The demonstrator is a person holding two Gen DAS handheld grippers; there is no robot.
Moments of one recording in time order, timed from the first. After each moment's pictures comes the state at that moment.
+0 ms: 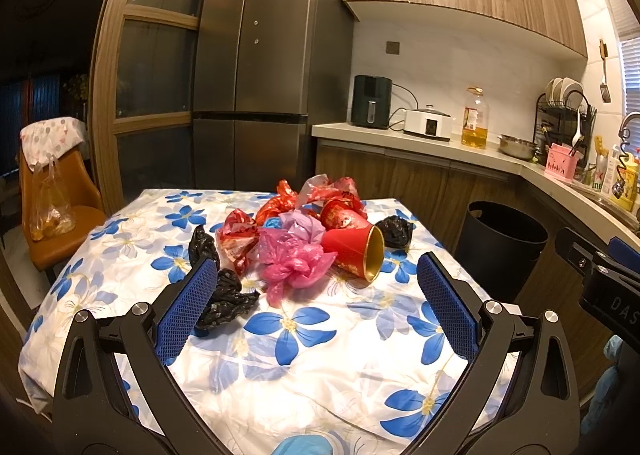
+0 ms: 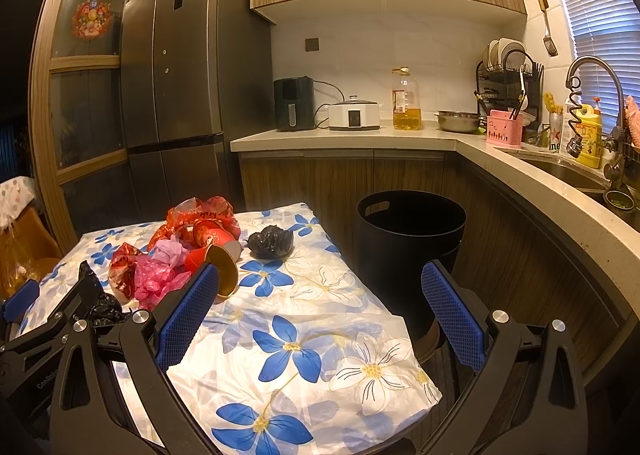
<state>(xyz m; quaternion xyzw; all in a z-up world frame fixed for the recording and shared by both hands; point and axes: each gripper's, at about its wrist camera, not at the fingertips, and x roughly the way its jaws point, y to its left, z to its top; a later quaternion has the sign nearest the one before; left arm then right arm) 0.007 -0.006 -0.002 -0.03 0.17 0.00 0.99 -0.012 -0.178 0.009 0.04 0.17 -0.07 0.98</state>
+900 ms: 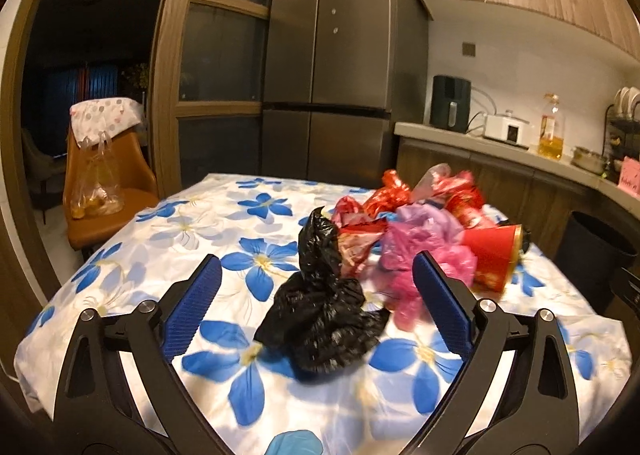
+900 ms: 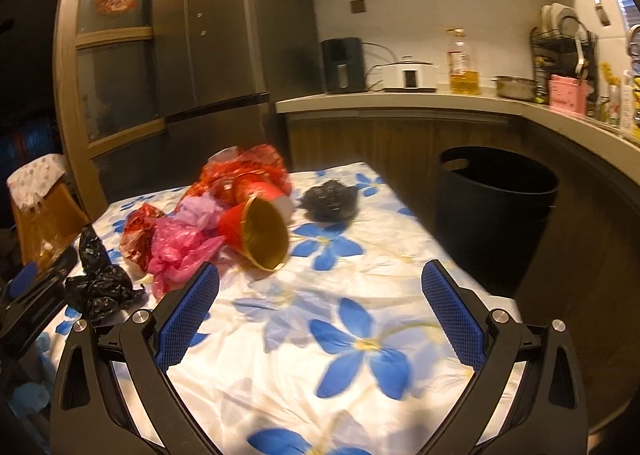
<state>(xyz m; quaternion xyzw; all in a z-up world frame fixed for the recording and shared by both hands) 0.076 0.096 -0.063 -0.05 0.16 0.13 0.98 0.070 -0.140 -0.068 0.06 0.21 0.03 0.98</state>
